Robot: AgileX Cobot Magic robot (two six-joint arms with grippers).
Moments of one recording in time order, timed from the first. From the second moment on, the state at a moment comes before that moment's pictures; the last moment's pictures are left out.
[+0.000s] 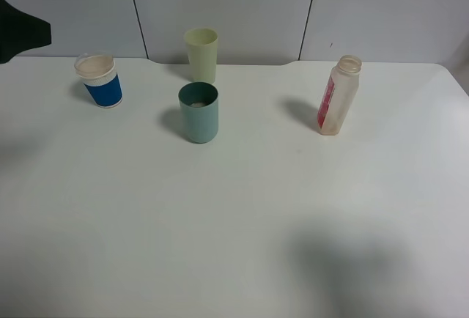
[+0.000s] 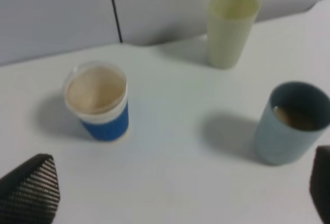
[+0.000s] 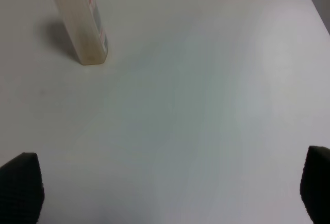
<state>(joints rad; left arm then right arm) -0.25 0.87 -0.70 -0.04 0.34 0.03 -0.05 0.00 -0.50 0.03 1.07 -0.02</state>
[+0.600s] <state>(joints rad) -0.25 0.62 -0.70 0.02 0.71 -0.02 -0.05 0.00 -0.50 0.03 1.07 -0.02</state>
